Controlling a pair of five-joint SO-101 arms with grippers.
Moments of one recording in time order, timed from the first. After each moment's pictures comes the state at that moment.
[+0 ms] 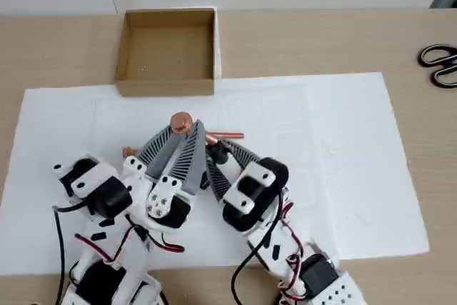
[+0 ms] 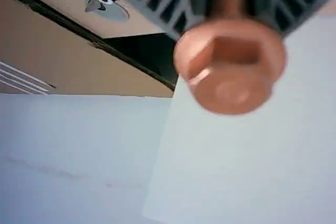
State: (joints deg) left arm 27.3 -101.8 78.8 22.3 21.1; right arm -39.8 -102.6 96.1 16.1 9.0
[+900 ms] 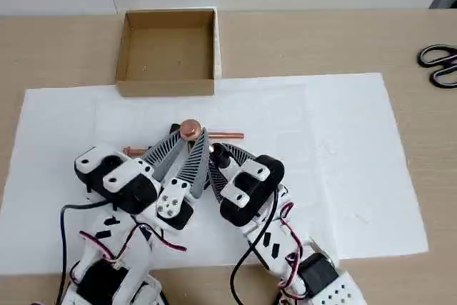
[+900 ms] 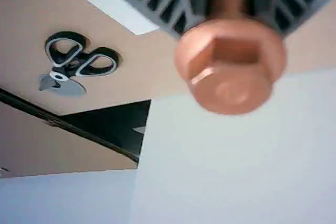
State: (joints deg) left arm 27.7 -101.8 79.8 28.2 13.1; right arm -39.0 -102.6 96.1 20.6 9.0
